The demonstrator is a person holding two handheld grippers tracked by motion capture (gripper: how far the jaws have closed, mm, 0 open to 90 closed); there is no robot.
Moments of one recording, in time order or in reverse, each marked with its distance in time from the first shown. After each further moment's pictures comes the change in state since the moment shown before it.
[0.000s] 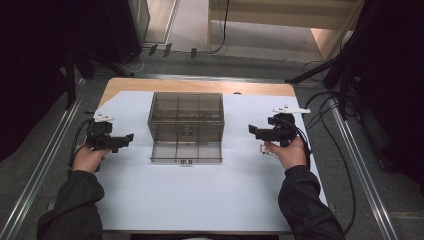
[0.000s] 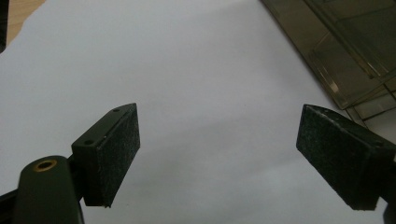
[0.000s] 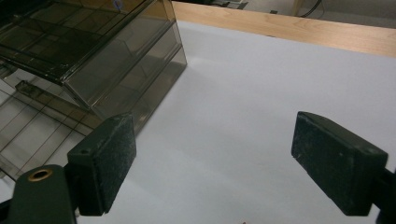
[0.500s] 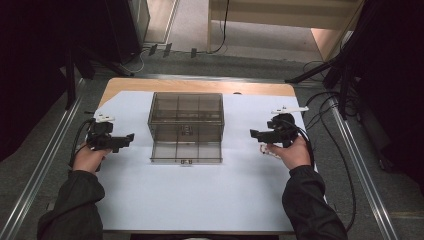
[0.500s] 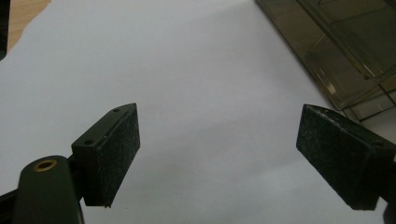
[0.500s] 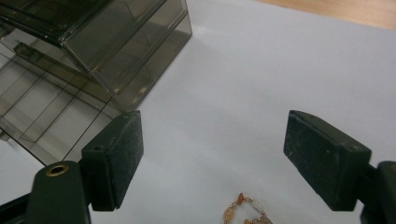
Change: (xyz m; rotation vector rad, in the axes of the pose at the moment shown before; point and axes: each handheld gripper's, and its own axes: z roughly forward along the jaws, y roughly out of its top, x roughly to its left) left arm -0.002 0.001 -0.001 -0.013 -0.002 0.014; right arm -0.002 0.001 -0.002 0.122 0.022 -0.039
